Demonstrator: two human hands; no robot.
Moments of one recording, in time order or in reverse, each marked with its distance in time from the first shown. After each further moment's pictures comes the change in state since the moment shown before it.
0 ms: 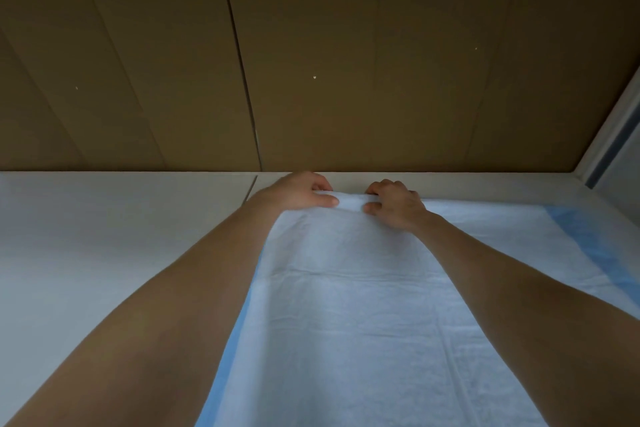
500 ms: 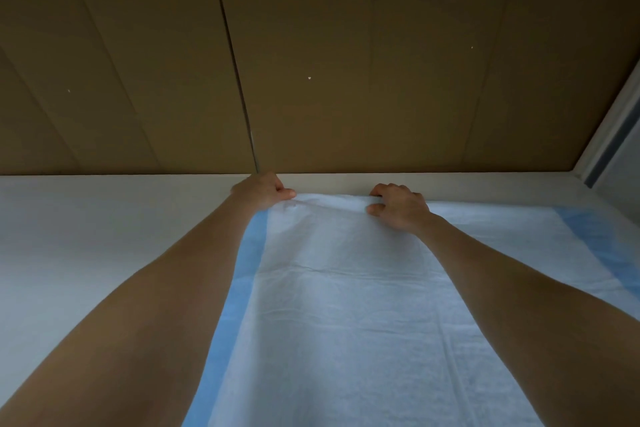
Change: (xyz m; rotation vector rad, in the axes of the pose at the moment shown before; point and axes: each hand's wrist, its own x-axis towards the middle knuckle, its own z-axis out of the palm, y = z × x) left_hand -0.004 -0.035 -0.019 0.190 0.146 -0.290; right_hand 0.005 0.016 0.003 0.022 -0.007 0.055
